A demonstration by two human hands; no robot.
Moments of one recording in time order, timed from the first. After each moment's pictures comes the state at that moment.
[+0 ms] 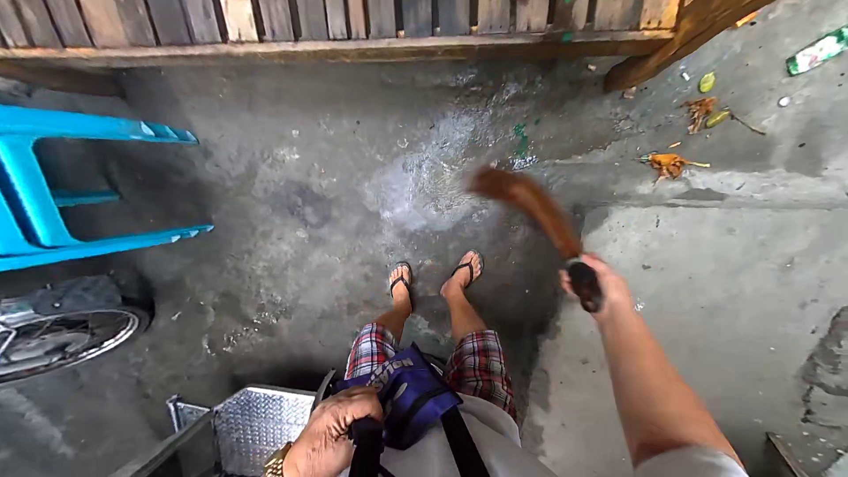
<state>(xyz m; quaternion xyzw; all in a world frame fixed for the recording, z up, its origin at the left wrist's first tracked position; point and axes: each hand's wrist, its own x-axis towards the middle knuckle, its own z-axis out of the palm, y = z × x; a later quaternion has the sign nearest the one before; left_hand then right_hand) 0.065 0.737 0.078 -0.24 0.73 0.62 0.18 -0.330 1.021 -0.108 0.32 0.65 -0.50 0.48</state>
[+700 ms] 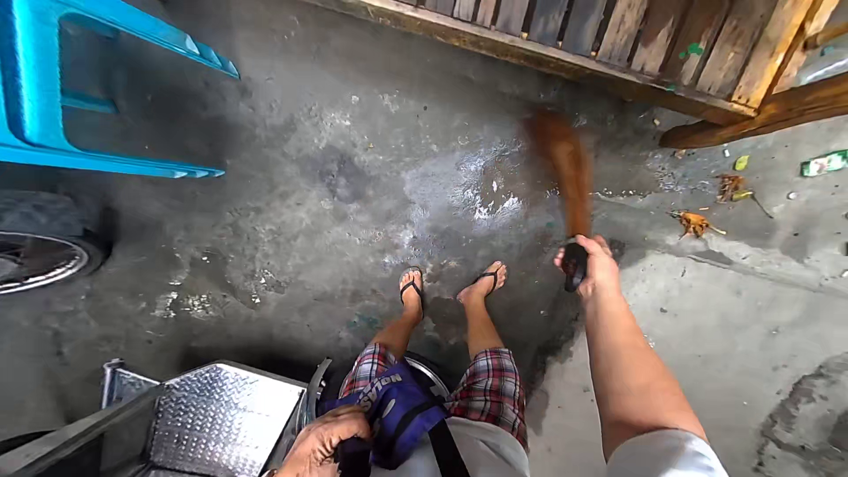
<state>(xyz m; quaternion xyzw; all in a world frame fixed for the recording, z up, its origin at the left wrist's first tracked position) 0.231 0.696 0.069 -0.33 0.68 0.65 0.11 -0.254 0.829 -0.119 0.26 0.70 -0.53 0.40</state>
